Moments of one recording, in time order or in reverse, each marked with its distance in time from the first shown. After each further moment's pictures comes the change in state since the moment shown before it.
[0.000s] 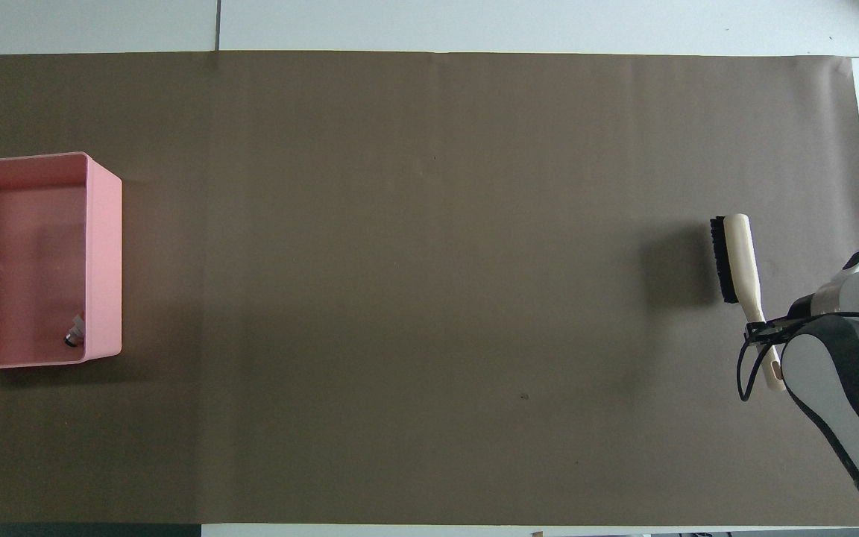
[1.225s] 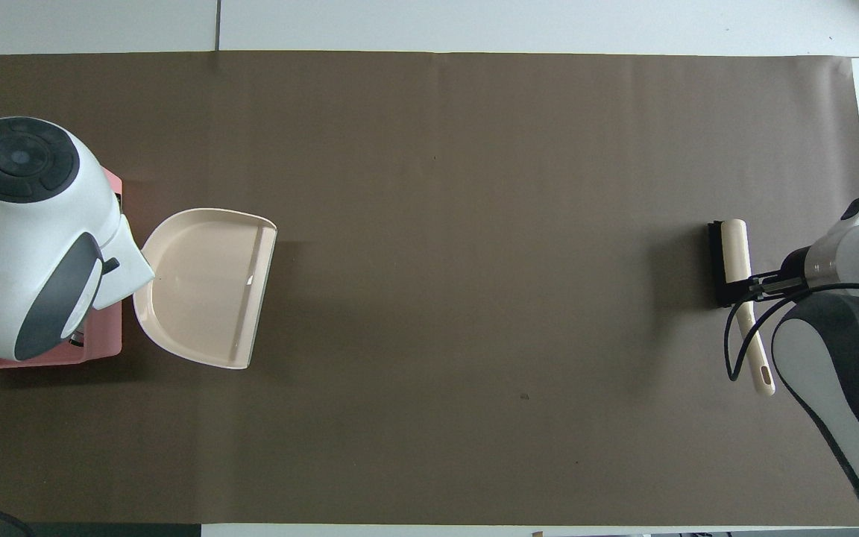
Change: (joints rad) left arm -0.437 -0.052 -0.029 -0.237 -0.493 -0.041 -0.230; right arm 0.120 -0.024 0.005 0.210 0.000 -0.043 0.018
